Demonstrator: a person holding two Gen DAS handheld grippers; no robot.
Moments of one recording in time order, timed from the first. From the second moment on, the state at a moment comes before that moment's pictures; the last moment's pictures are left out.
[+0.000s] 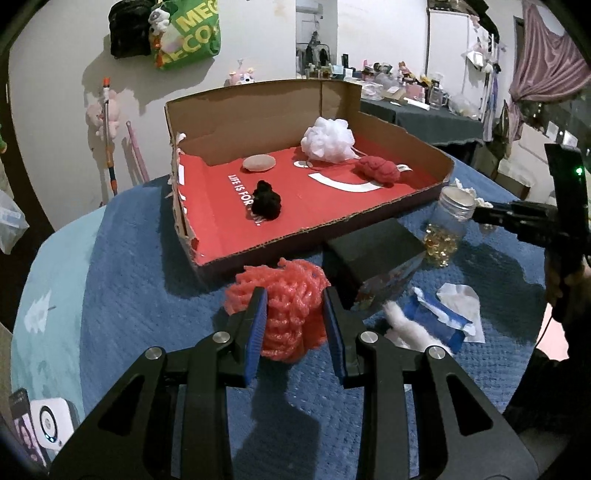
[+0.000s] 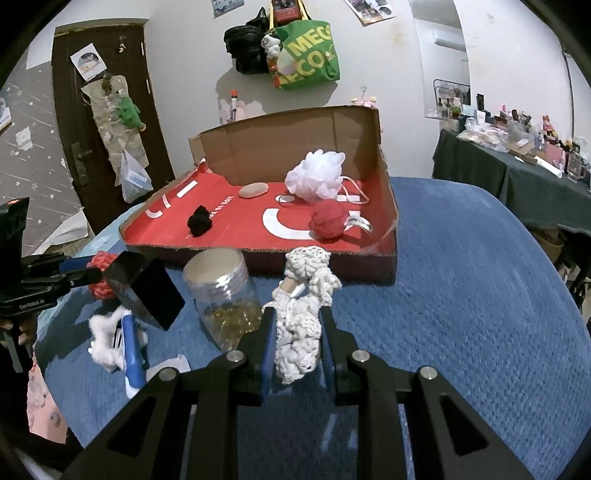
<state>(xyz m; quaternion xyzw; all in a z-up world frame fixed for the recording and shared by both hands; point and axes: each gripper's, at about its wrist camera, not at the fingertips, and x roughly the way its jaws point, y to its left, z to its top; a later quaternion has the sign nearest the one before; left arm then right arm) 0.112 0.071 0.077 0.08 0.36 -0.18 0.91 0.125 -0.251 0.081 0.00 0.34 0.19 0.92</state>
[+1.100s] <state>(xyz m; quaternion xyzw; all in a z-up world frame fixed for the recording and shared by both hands) 0.131 0.056 0.108 0.15 0.33 -0.21 0.91 0.150 -0.242 0.101 -0.02 0.33 0.25 0.91</state>
